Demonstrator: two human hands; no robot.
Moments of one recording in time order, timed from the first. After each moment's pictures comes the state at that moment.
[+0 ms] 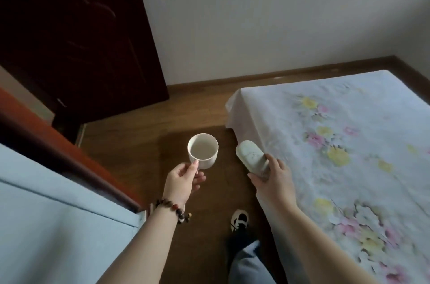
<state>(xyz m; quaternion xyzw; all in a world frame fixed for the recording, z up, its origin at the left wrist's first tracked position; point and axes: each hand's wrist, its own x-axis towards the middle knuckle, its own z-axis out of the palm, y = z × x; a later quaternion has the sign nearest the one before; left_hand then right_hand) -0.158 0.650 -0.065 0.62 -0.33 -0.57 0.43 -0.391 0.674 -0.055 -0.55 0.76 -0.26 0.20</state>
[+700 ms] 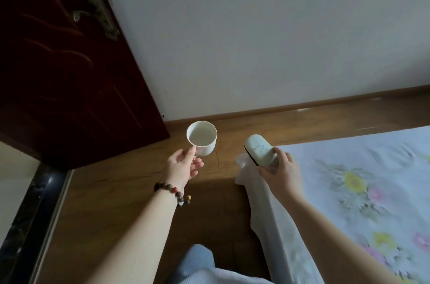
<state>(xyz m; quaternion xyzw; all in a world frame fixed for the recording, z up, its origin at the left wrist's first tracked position) -0.209 0.141 -0.045 0.65 -0.28 -0.53 0.47 -0.460 0.164 -0.054 -0.56 0.75 -0.27 0.24</state>
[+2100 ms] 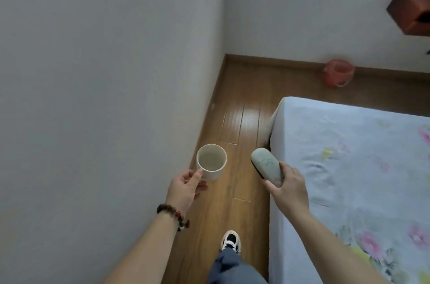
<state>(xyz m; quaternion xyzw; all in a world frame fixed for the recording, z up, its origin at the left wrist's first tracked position) -0.796 -0.556 -0.077 0.36 -0.63 -0.69 -0.01 -0.881 -0.314 -0.089 -0.01 0.94 -0.35 0.05</state>
